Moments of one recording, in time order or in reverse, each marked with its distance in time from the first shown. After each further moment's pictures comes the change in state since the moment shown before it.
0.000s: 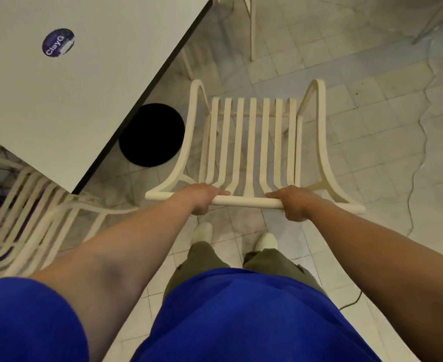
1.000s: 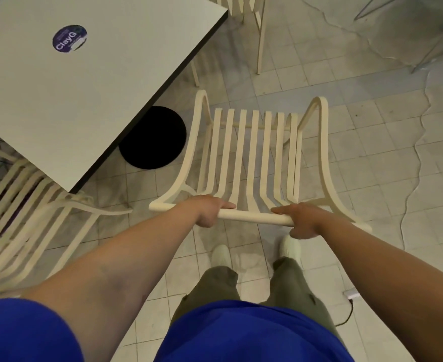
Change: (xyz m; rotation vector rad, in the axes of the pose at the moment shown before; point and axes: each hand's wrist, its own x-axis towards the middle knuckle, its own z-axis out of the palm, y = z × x) left_hand 0.012 -0.006 0.001 -0.045 -0.099 0.047; right_hand 0.007 0.015 -0.001 0.011 -0.084 0.007
